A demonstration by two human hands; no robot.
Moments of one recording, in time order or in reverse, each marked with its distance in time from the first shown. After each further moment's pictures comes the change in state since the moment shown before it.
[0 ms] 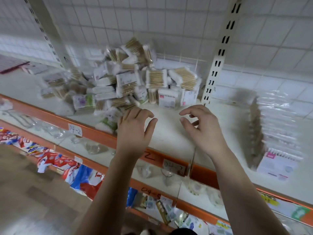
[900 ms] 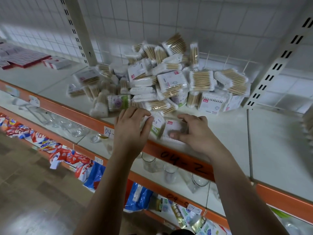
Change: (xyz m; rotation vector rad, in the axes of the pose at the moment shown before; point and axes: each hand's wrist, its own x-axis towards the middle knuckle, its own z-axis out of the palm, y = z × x) left_hand 0.008 -0.136 -0.049 -0.029 0.081 -0.029; right_hand 0.042 -0.053 0.131 -0.205 -0.448 0.251
